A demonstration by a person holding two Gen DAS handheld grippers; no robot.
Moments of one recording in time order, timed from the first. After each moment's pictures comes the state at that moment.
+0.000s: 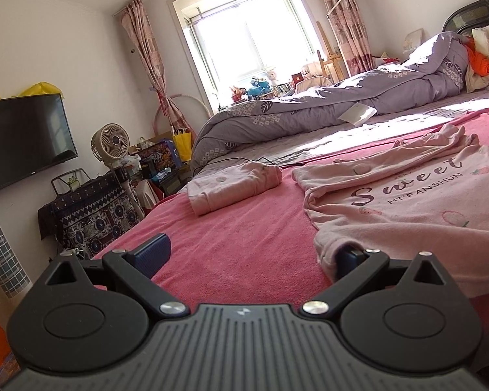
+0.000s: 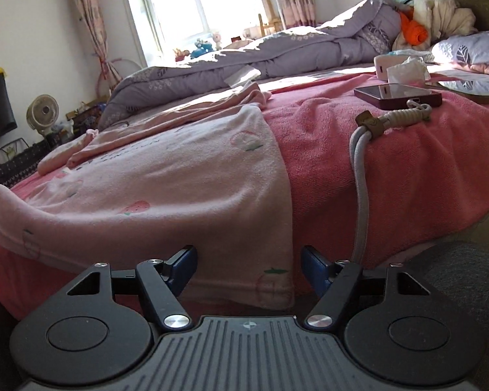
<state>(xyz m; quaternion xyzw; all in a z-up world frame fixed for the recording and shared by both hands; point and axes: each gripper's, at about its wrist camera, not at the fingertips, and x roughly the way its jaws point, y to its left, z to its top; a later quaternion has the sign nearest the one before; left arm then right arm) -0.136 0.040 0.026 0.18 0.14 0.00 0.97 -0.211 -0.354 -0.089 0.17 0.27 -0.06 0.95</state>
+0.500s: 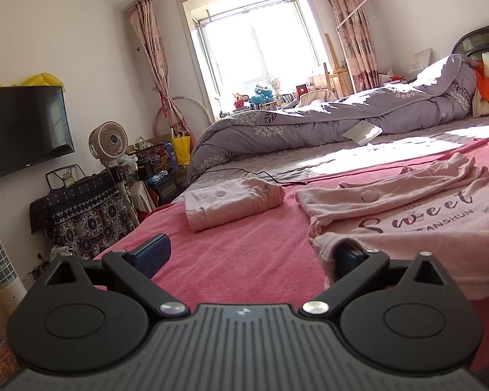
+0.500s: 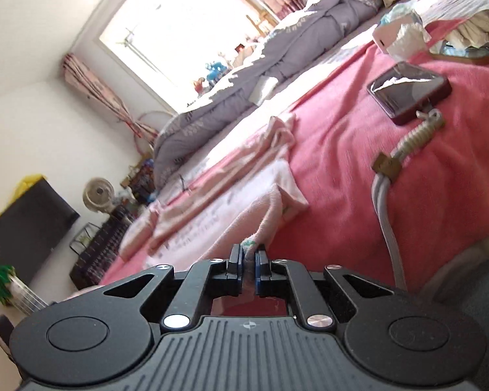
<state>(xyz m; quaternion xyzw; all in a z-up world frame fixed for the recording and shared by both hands) -0.097 0.049 0.050 0.13 0.12 -0.01 0.98 -0.211 -0.427 -0.011 0.39 0.20 0.06 0.89</state>
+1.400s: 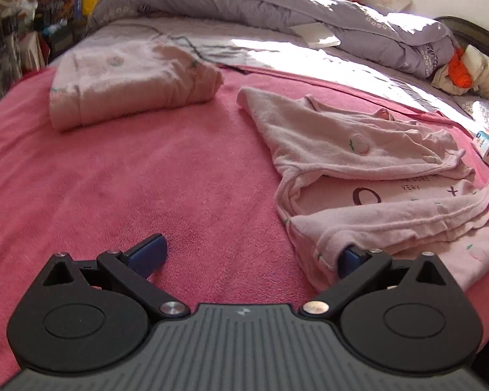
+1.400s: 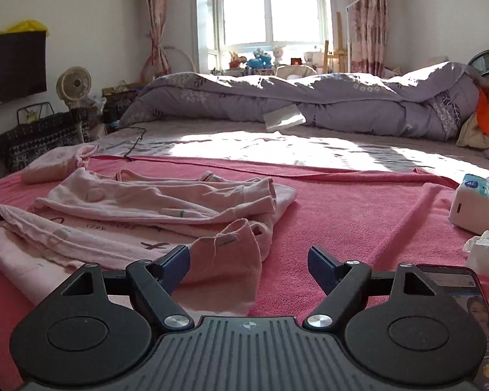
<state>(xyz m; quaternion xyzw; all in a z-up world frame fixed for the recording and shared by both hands) 0.117 0.061 -0.007 -0.02 0.42 -0.17 0.89 -0.022 -0.408 -0.017 0.01 0.24 0.01 0.97</state>
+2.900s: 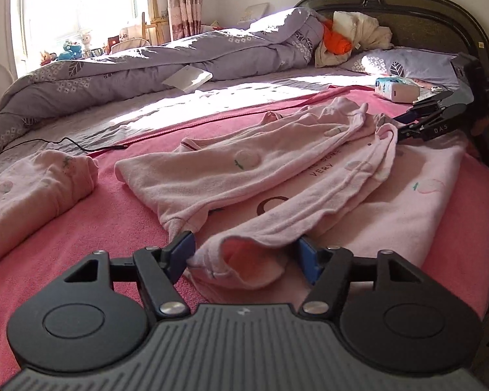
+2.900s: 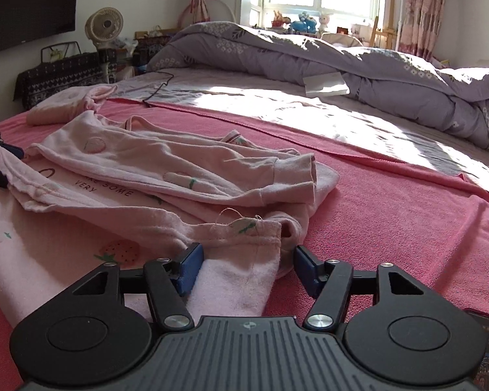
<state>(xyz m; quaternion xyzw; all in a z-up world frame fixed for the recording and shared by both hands) 0.084 0.012 -0.007 0.16 0.25 -0.38 0.88 0.037 -0.404 -0.028 -0.04 0.30 0.08 0.95</state>
